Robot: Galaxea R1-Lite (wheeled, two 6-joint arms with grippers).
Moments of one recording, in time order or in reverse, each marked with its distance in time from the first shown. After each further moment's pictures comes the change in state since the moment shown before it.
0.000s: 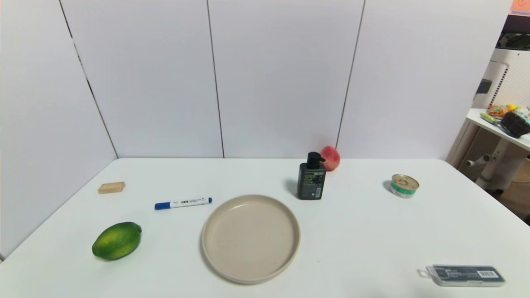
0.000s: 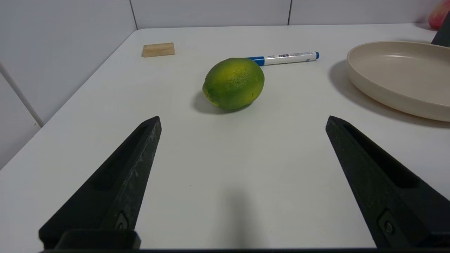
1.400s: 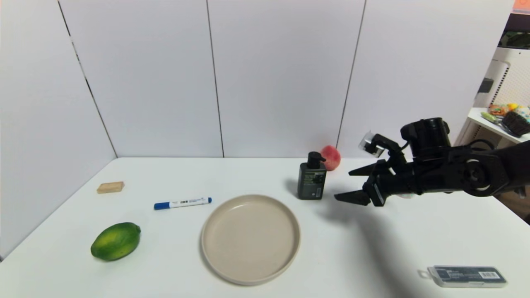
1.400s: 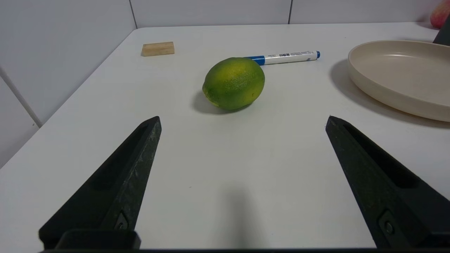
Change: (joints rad) left arm 0.000 0.000 0.000 0.000 0.000 0.000; right arm 0.031 1.303 -0.582 0.005 0.424 -0.472
